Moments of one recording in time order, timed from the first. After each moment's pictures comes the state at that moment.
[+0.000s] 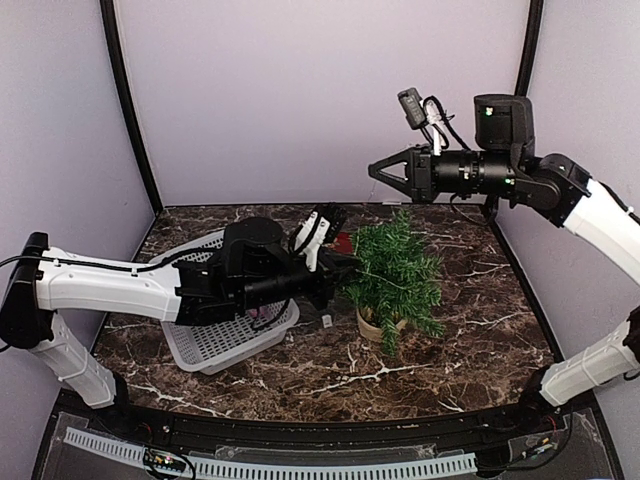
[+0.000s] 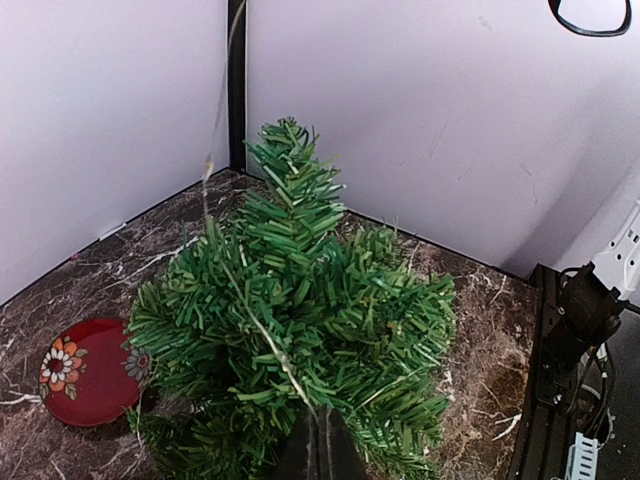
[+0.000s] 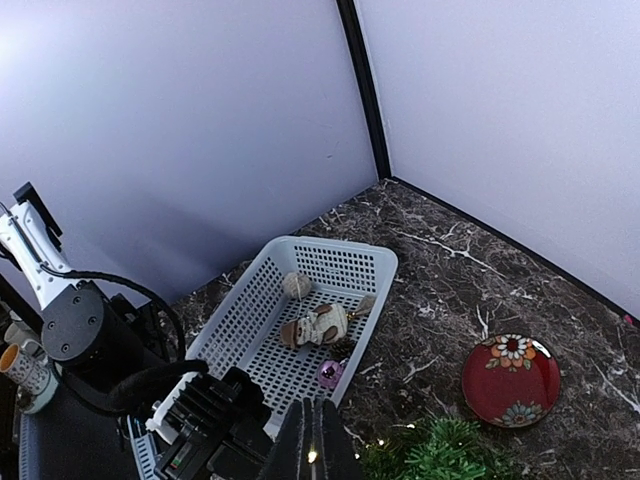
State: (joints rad) left arm -1.14 1.54 1.06 0.27 -0.12 -0.11; right arm 0.80 1.28 1.49 -0.46 -0.33 0.17
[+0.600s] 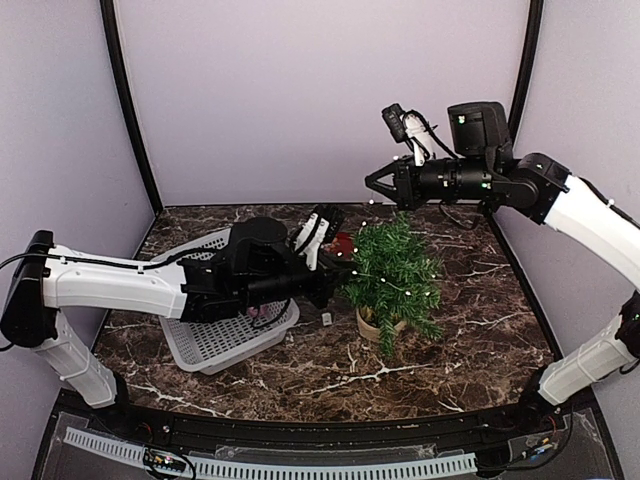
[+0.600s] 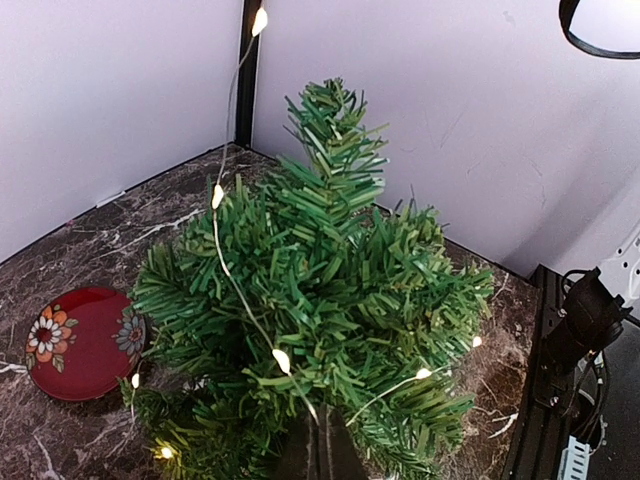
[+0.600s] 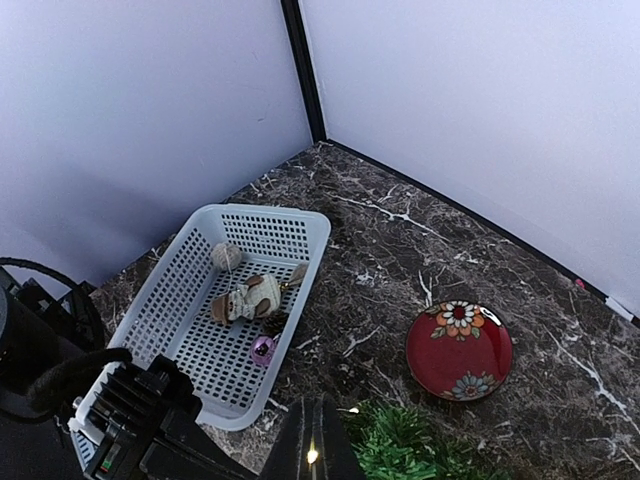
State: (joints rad) left arm -1.11 1.56 1.06 0.24 -0.10 -0.19; right arm 0.81 1.36 1.51 -0.51 -0.18 0.11
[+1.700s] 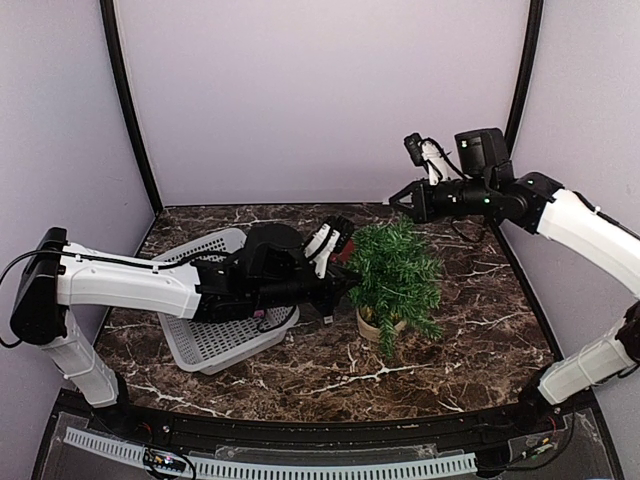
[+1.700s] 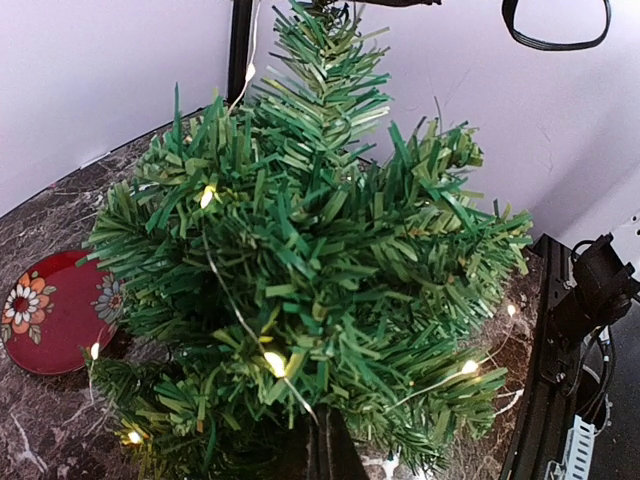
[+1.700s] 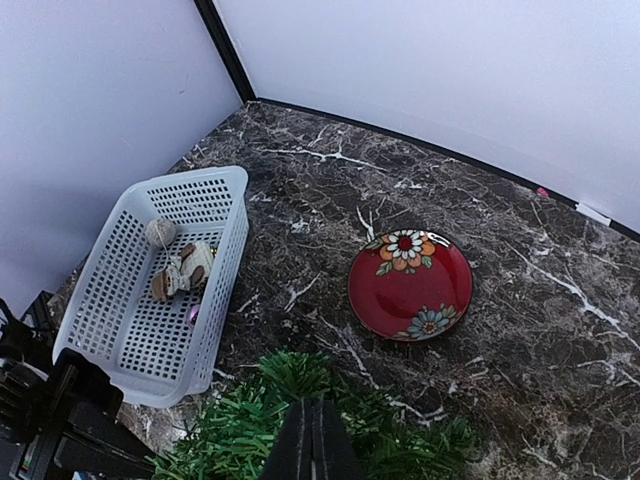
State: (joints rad) left arm -1.11 1.63 1.10 0.19 -0.07 -0.21; right arm 0.63 1.34 1.32 -0.47 -0.22 0.17
